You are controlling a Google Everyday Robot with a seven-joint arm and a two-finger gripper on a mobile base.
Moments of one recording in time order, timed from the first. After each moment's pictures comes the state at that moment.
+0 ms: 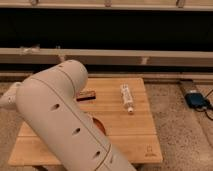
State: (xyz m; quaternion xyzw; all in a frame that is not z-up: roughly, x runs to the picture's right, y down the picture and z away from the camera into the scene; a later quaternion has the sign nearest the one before) arm -0.380 0.206 0.826 -0.33 0.12 0.21 0.91
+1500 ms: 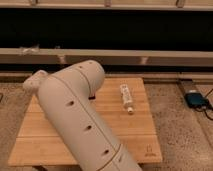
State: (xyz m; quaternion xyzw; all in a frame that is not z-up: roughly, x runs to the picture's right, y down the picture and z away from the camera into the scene) arm -0.310 0.145 0.876 -0.35 0.15 0.33 0.86
